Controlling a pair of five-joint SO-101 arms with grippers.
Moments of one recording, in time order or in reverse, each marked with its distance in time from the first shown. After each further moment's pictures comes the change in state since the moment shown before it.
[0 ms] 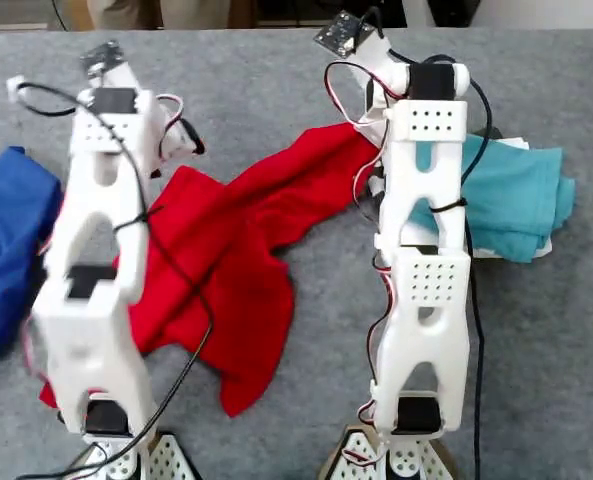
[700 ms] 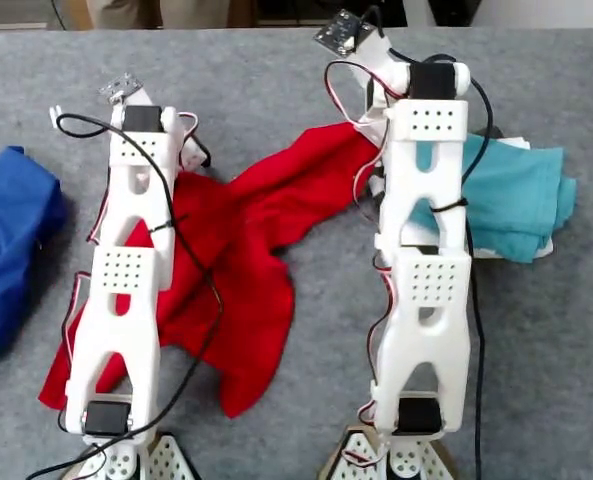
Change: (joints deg) left arm 0.4 44.4 -54.1 15.0 7.6; right arm 0.0 0.0 0.0 0.0 0.0
